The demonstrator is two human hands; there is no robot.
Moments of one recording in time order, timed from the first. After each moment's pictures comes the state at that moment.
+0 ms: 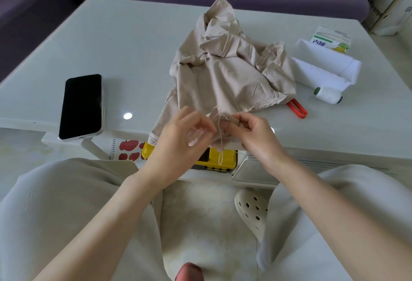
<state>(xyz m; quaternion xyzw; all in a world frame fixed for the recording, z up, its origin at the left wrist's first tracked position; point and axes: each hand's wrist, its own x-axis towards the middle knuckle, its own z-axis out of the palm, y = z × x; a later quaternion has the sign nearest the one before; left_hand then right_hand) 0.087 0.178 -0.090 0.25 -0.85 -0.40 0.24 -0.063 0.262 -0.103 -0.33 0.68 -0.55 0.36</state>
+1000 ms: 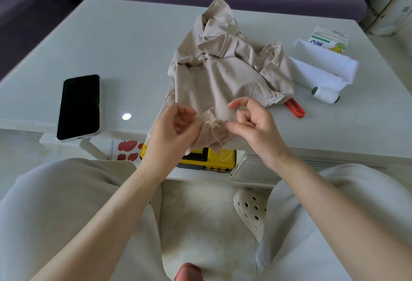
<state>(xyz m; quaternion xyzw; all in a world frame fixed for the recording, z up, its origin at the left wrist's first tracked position) 0.080 0.171 -0.101 0.34 -0.70 -0.54 0.31 -0.070 0.267 -0.097 -0.42 0.64 -0.57 0.31</state>
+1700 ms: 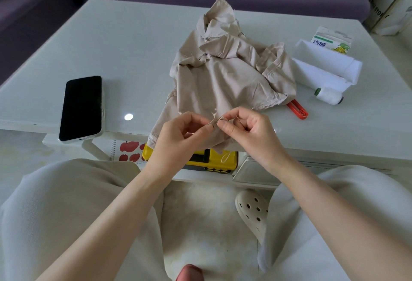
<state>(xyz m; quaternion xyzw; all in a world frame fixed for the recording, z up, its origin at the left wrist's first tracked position) 0.077 0.179 -0.091 0.30 -0.68 -0.61 0.26 -0.060 0.265 -0.093 -0.43 0.63 -0.56 0.31</state>
